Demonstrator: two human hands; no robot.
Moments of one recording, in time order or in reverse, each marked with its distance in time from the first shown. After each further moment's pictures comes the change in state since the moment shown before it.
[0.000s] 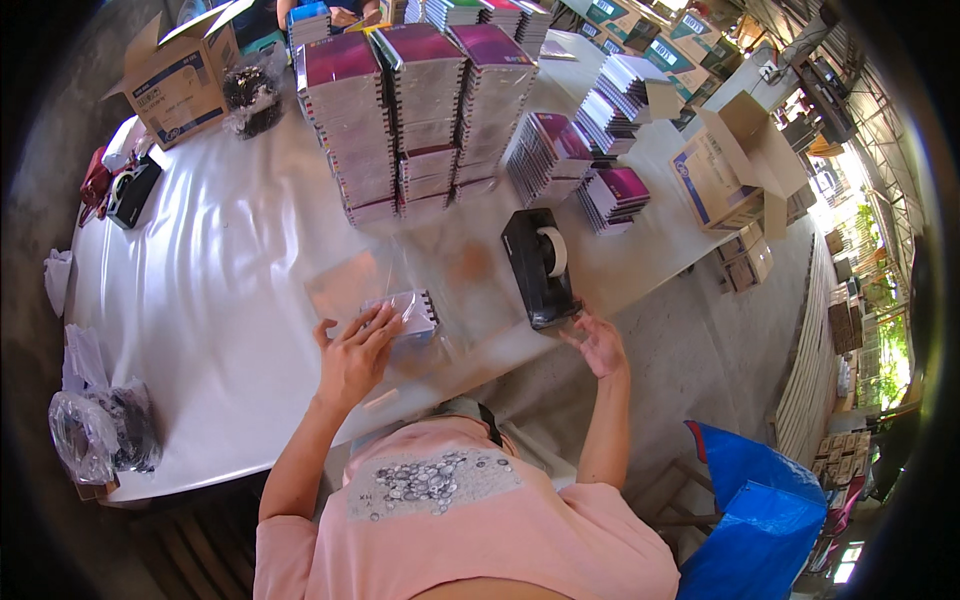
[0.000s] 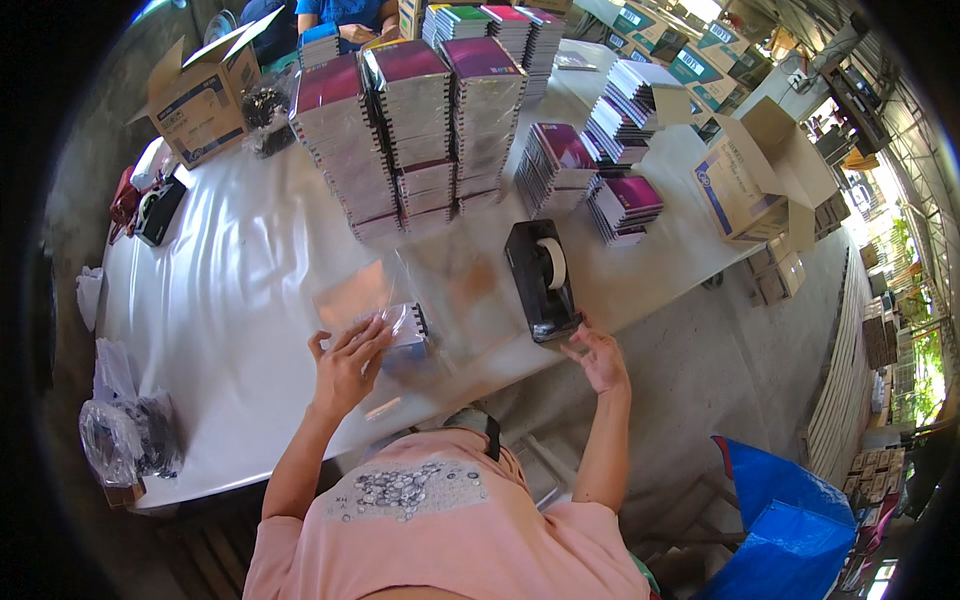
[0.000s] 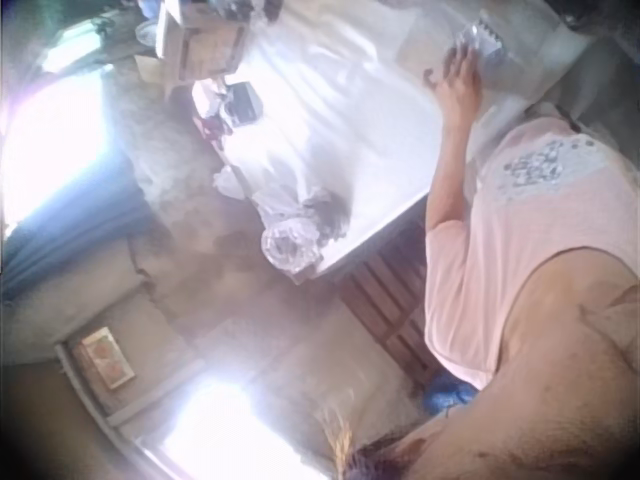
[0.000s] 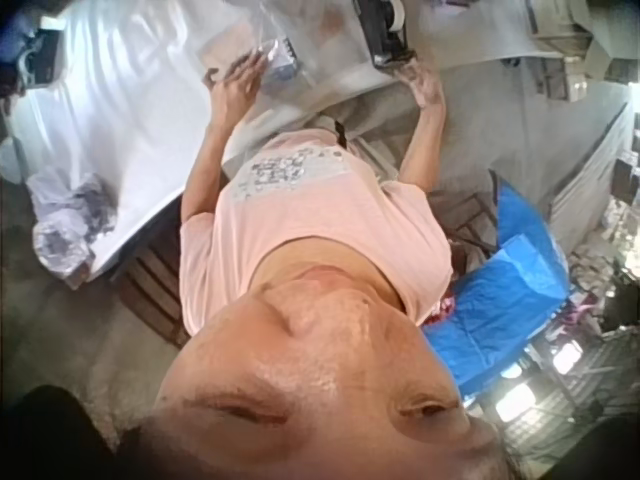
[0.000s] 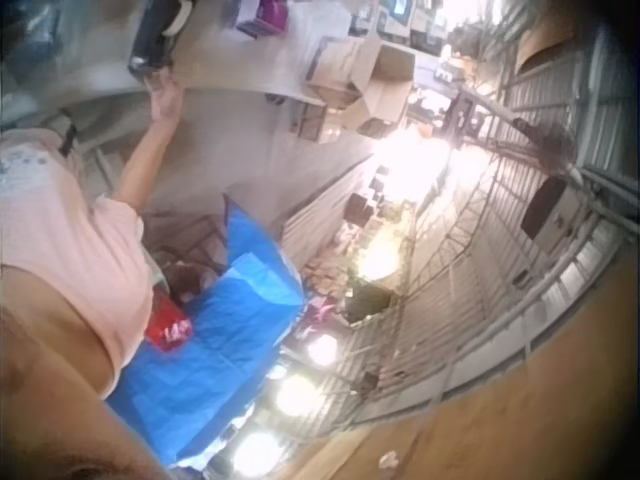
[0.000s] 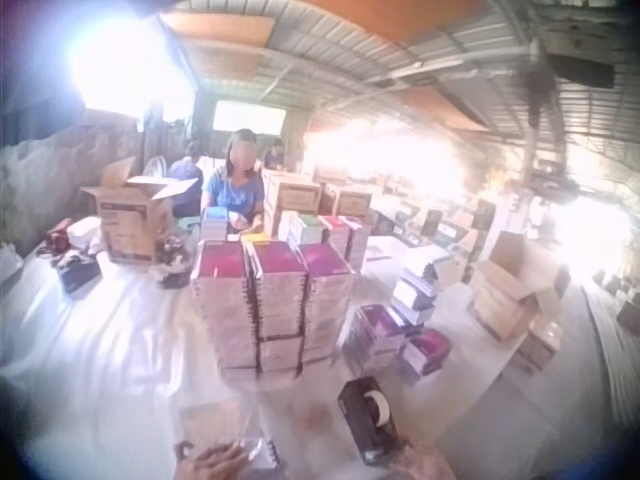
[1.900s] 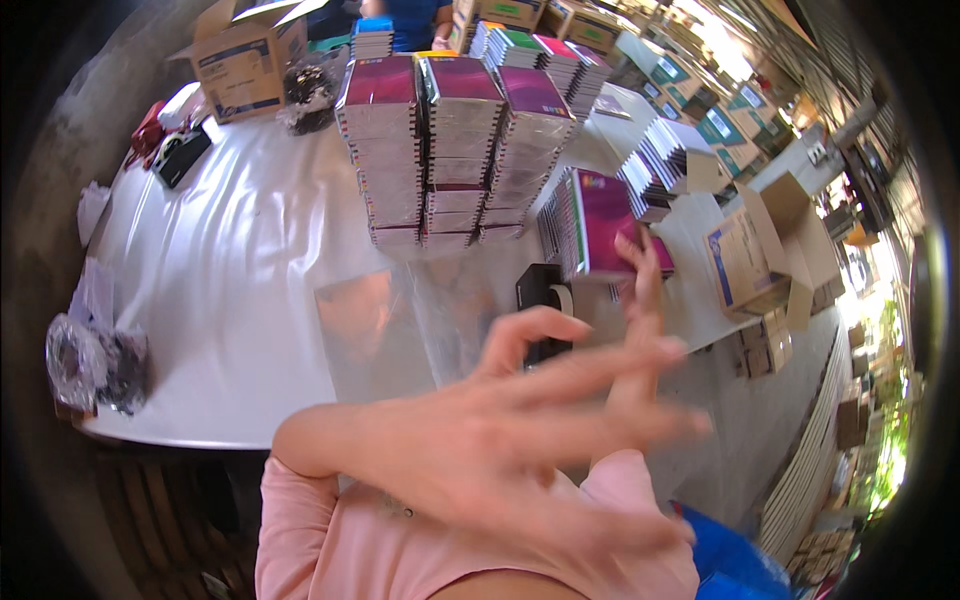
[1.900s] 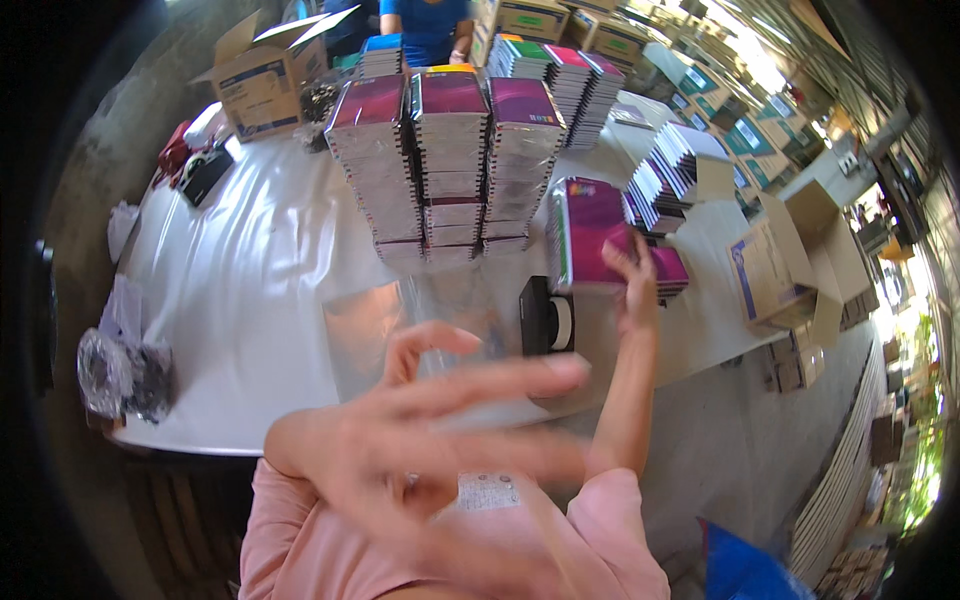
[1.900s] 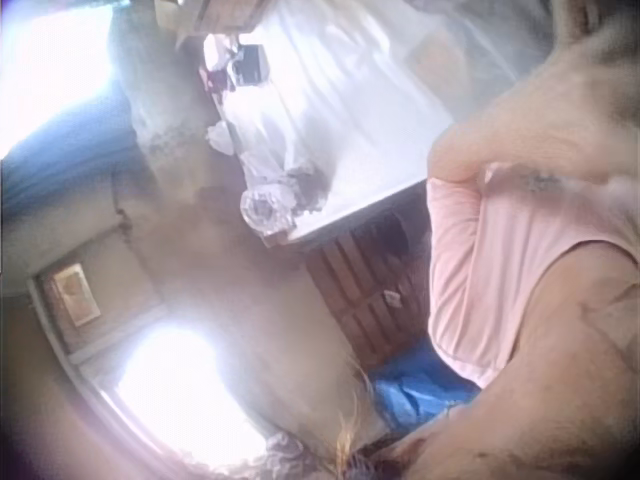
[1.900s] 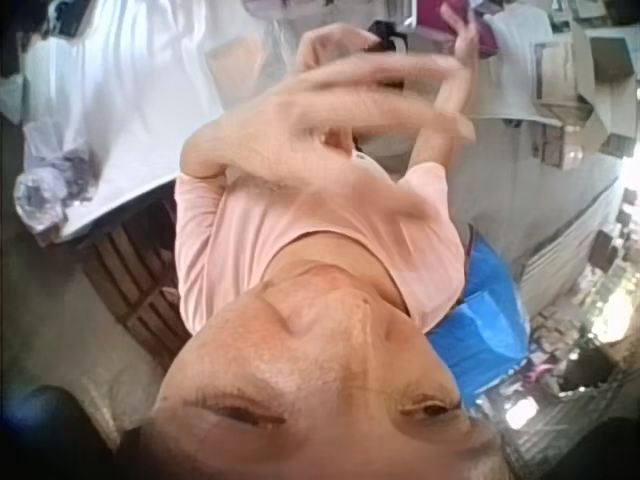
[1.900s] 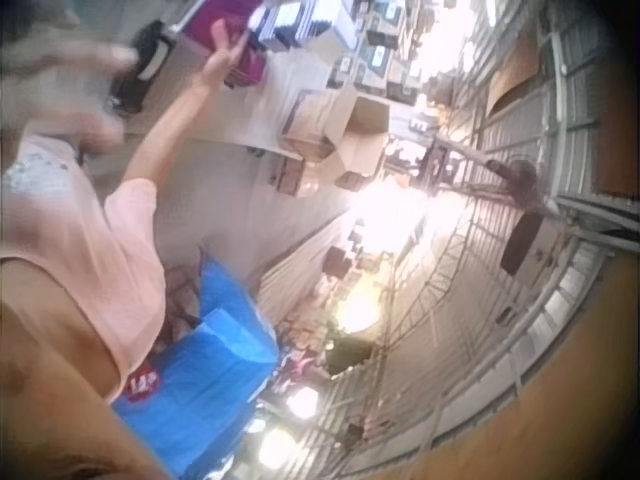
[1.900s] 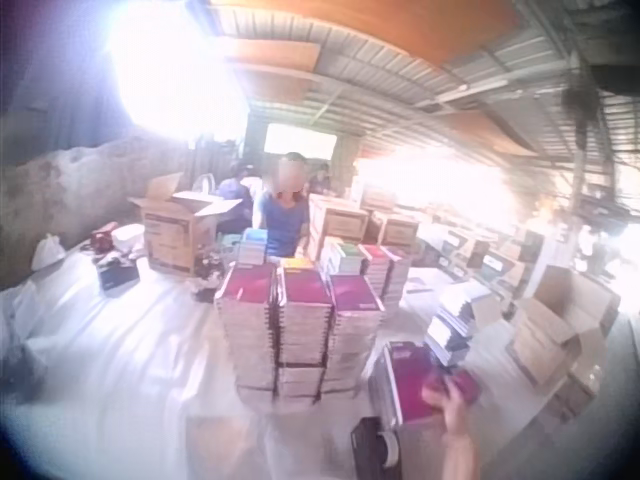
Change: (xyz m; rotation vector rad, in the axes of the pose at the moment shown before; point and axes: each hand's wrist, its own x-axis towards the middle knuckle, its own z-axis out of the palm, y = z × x) left_hand 0.135 0.156 -0.134 -0.825 0.231 0.726; right_hand 0.090 -0.155 0.116 -0.210 -0.229 -0.399
